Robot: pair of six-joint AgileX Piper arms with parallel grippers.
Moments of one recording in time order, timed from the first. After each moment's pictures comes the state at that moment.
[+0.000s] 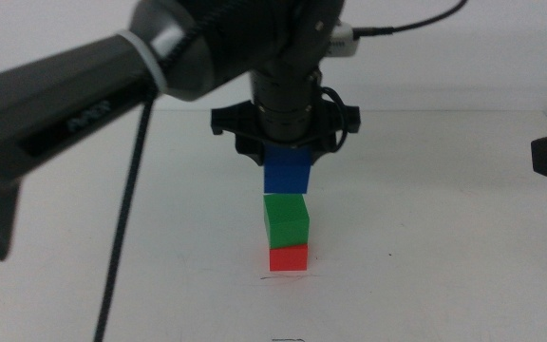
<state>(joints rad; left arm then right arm) -0.75 1.92 -1.87 0.21 1.24 -0.74 0.40 0.80 -1.06 0.12 0.88 -0.04</state>
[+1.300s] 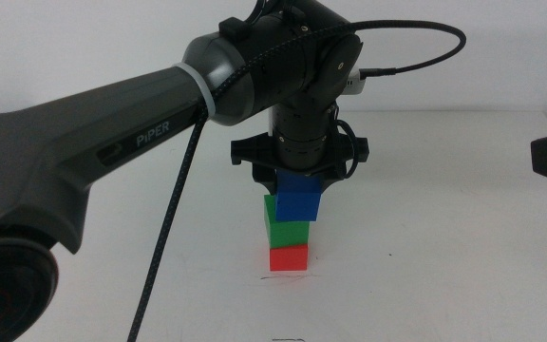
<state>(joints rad) -0.76 2.03 -1.89 0.16 1.23 -0.77 0.40 0.80 -1.06 0.12 0.88 -0.04</state>
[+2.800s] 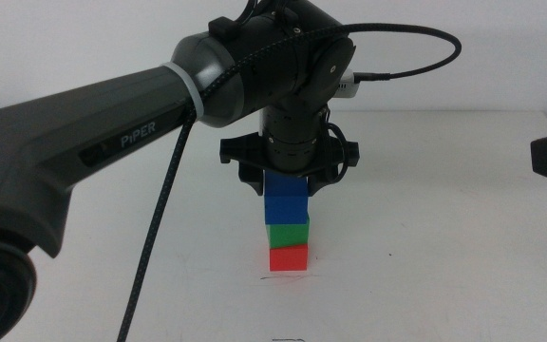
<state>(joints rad) -0.75 1.99 -1.84 0.19 1.24 -0.74 0.40 0.80 -1.06 0.12 0.88 -0.04</state>
